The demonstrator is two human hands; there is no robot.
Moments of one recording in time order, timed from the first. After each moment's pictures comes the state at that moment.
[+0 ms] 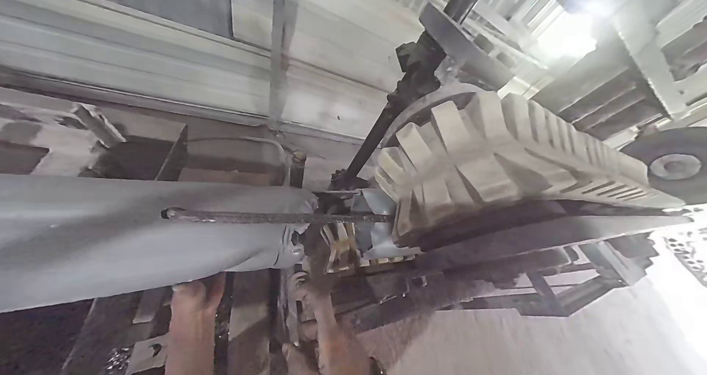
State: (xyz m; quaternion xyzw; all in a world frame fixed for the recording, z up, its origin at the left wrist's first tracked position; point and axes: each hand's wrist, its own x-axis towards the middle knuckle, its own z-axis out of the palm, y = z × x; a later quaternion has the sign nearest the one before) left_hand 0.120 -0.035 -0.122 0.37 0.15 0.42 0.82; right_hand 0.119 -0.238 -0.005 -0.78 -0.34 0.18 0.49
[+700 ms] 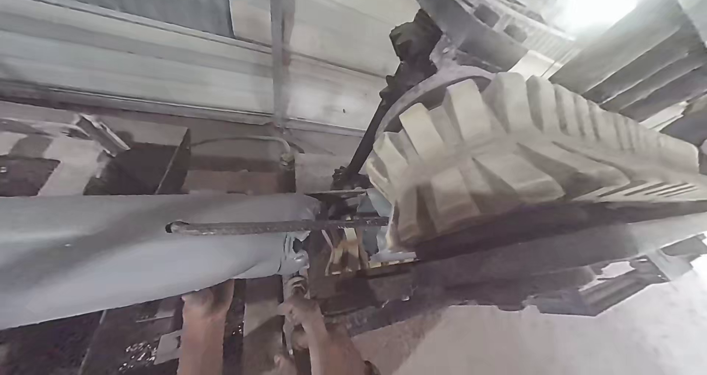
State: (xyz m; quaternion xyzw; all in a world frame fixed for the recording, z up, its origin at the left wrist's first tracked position) left_hand 0.122 -0.038 -0.138 0.39 0.10 0.40 0.82; right_hand 0.126 -0.240 -0.007 -0.77 -0.36 0.19 0.50
